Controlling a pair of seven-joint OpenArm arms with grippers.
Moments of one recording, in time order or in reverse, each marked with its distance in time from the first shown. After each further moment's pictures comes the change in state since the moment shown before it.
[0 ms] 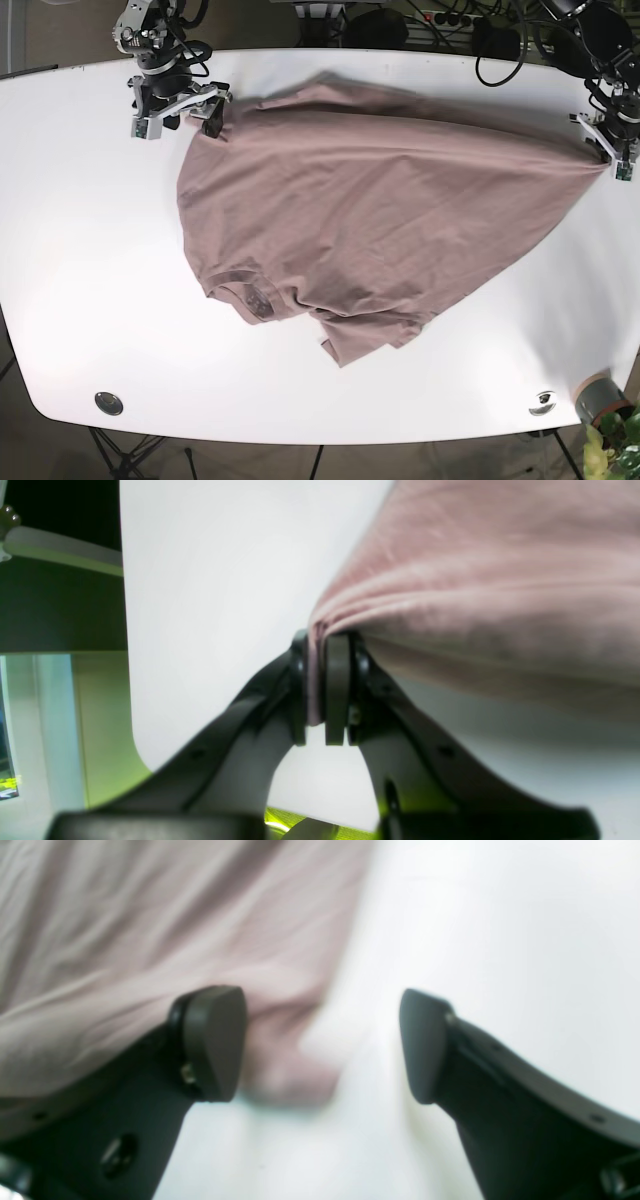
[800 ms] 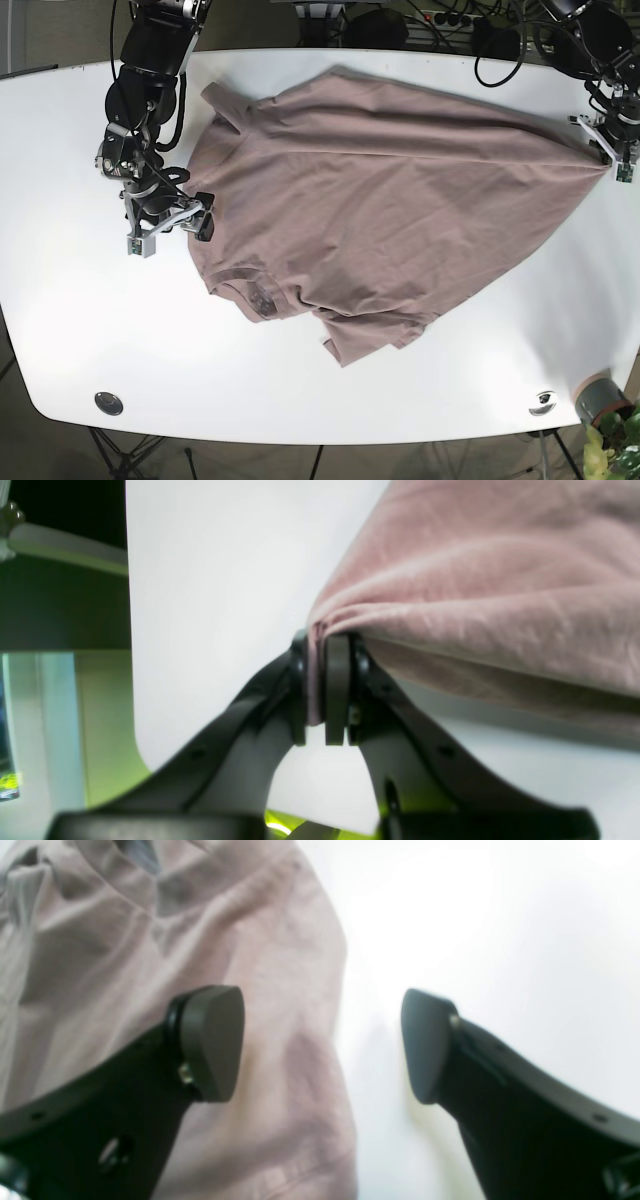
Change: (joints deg) left arm -0.3 -0.1 0.1 -0.1 0.0 0.0 -0.1; right arm 32.3 10.3 -2.9 -27.7 -0.6 0.0 -4.7
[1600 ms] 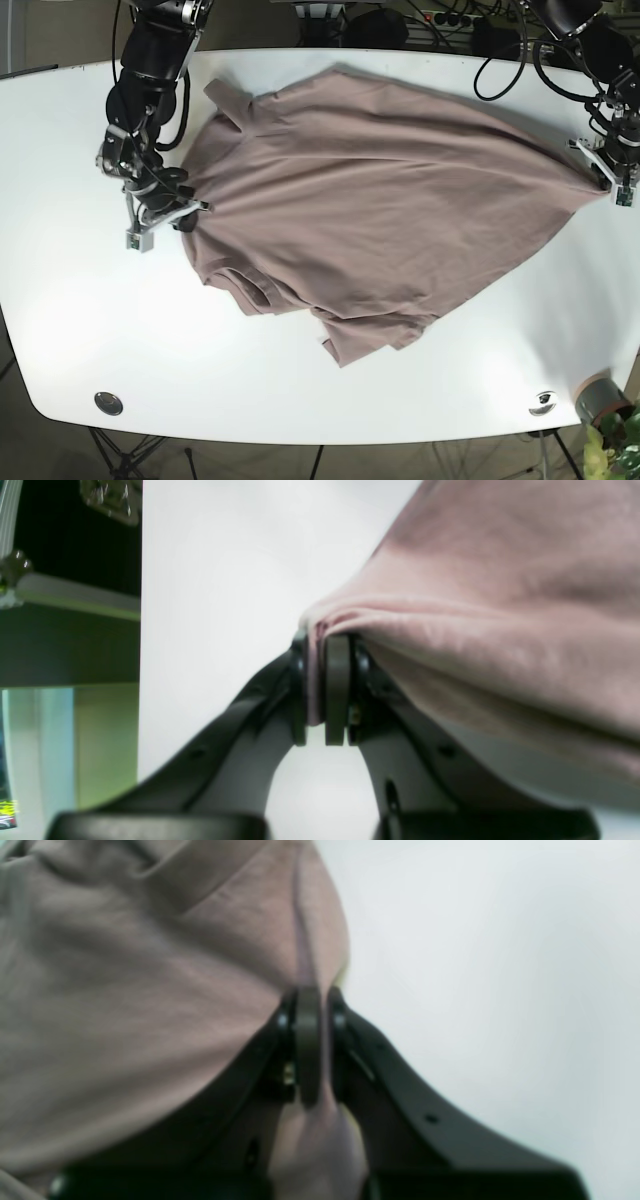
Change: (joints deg) left arm -5.2 -1.0 2.1 -1.9 0.0 0.0 -0.3; right arm -1.5 0.3 3.0 -2.1 0.9 0.3 0.1
